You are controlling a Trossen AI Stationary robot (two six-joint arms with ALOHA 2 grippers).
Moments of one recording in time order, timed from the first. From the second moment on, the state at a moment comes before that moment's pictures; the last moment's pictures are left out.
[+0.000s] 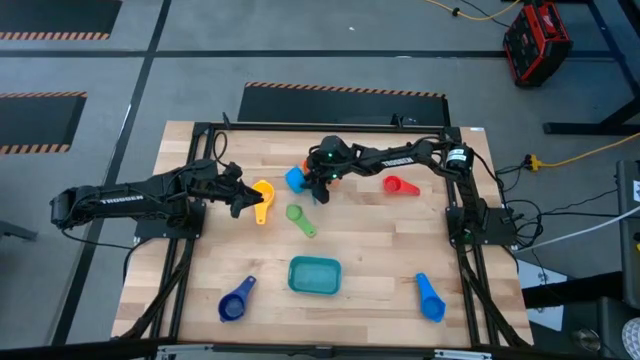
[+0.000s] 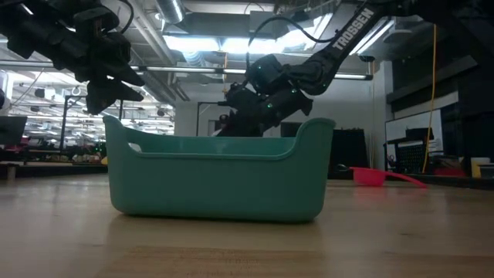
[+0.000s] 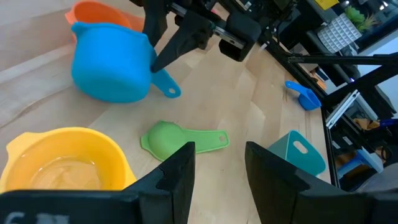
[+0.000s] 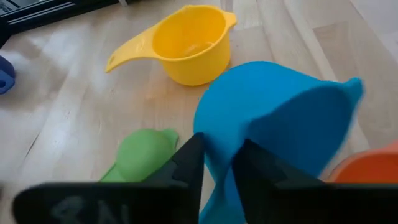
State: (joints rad) left arm 0.29 0.55 0.31 -0.17 0.21 -0.62; right arm -0.34 2.10 1.28 0.19 -0.44 0.02
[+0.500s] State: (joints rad) left arm 0.29 0.55 0.31 -0.17 0.21 -0.62; right arm -0.34 2.10 1.28 0.19 -0.49 0.05
